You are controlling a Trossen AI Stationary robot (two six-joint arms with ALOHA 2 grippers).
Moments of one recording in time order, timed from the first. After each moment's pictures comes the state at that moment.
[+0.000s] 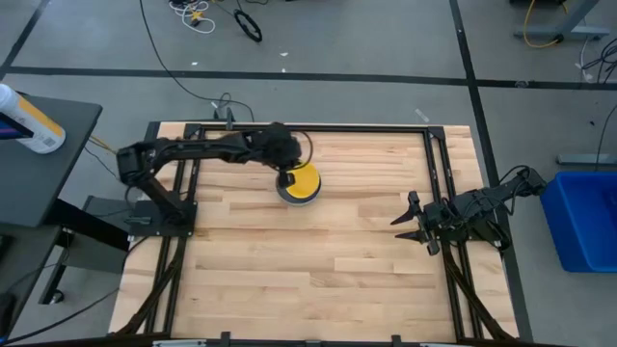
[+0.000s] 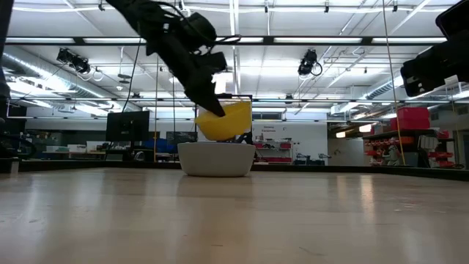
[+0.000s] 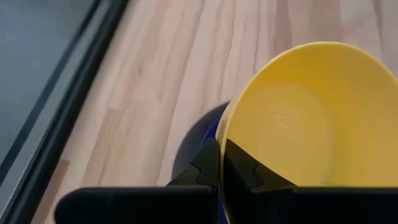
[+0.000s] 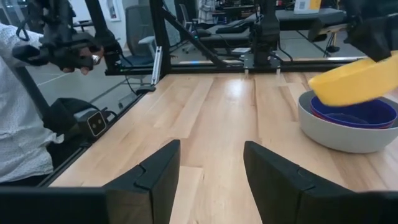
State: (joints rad) left arm 0.39 1.60 1.07 -0.23 0.04 0.22; right arm 0.43 0.04 0.08 -0.18 0.17 0.11
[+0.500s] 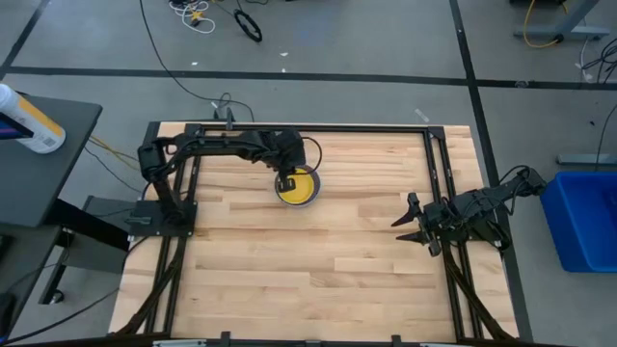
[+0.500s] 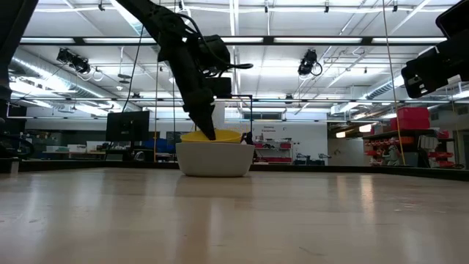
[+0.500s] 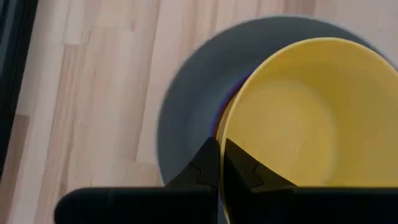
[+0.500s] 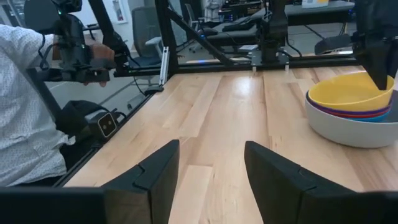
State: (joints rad) left arm 0.39 1.79 1.24 -0.52 0.00 0.26; right arm 0.43 0.04 0.08 -0.18 0.14 0.15
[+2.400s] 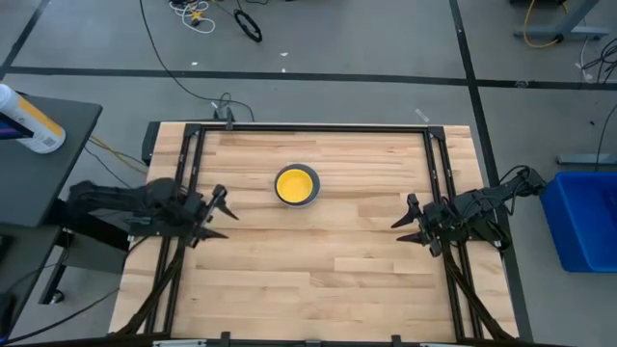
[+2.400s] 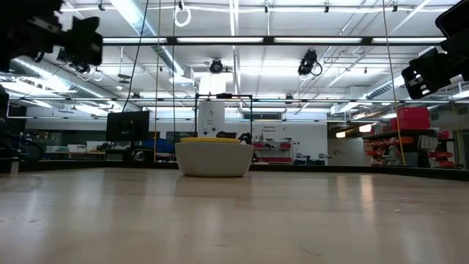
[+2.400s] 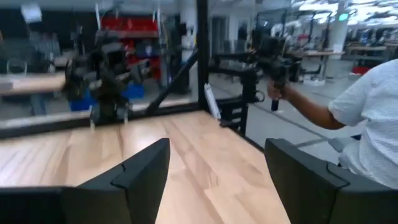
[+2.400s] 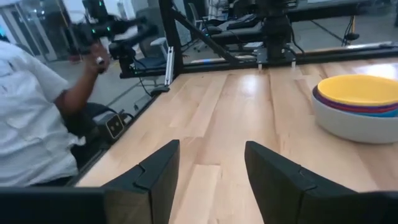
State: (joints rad) left arm -0.05 0.18 0.11 0.13 0.33 -0.01; right arm 0.43 0.04 0.08 -0.19 0.12 0.17
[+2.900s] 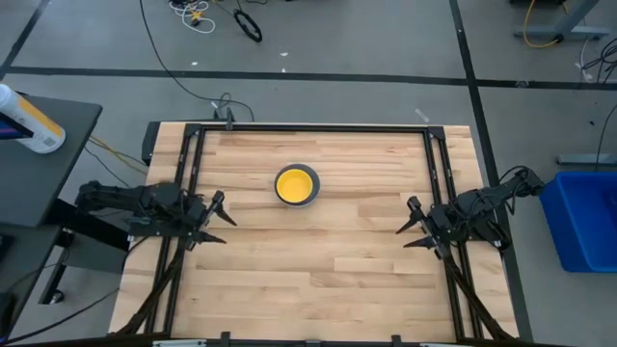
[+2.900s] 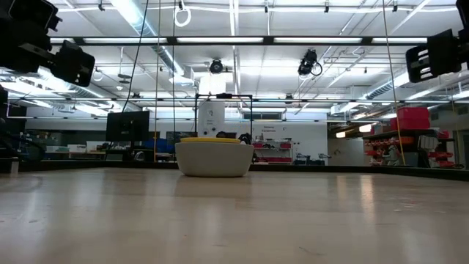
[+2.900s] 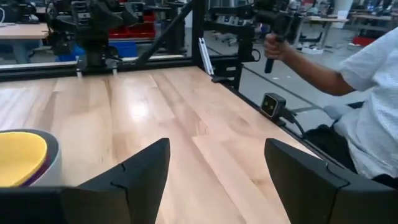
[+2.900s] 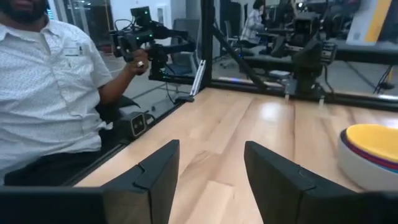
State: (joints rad) left arm -0.14 0.00 0.09 -0.21 0.26 -0.01; right arm 0.44 0.00 0.08 -0.15 0.00 0.00
